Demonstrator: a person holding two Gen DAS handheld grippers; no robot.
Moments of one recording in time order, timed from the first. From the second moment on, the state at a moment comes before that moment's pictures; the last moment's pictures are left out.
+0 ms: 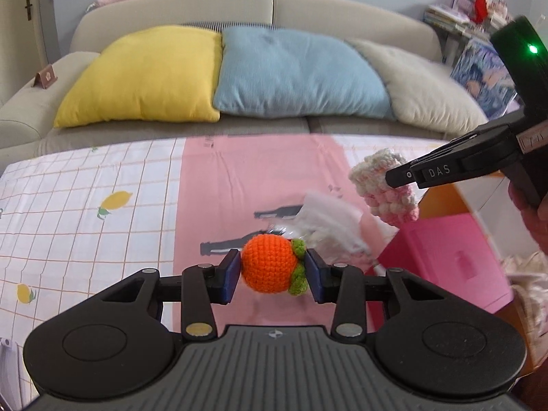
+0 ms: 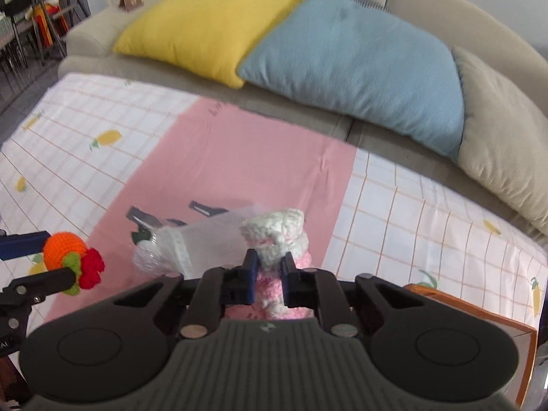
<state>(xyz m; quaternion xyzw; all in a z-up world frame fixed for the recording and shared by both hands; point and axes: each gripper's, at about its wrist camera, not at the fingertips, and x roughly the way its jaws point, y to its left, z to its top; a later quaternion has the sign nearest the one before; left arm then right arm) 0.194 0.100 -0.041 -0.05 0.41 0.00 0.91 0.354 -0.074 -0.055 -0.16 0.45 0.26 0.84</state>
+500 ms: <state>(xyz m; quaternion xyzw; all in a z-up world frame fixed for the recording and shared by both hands) 0.159 0.047 0.018 -0.06 0.35 -0.07 0.93 0.268 -0.170 0.035 -0.07 0.37 0.28 0.88</state>
